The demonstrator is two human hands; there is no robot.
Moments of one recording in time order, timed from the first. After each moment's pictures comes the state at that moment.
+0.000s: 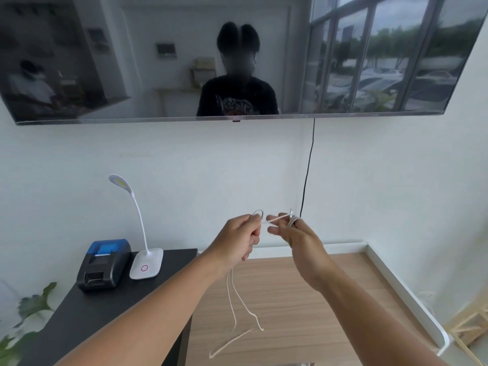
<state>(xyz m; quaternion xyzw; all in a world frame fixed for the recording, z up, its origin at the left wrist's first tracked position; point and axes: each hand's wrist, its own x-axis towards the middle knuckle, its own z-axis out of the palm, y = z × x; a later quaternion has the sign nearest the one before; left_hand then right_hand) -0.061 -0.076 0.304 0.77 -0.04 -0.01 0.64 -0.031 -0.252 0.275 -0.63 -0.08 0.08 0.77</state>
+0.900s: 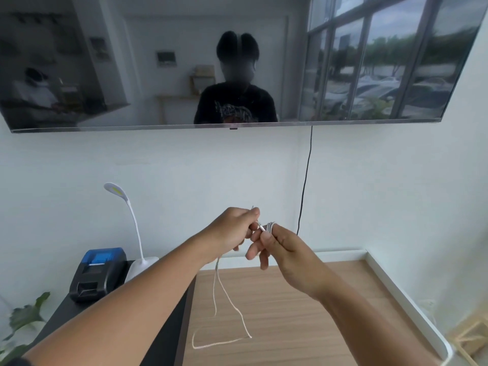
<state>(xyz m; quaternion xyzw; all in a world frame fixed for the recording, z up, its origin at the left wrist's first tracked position) -0.033 -0.065 0.341 0.84 -0.04 -0.05 0.53 -0.049 -0.244 0.297 -0.74 -0.30 0.05 0.59</state>
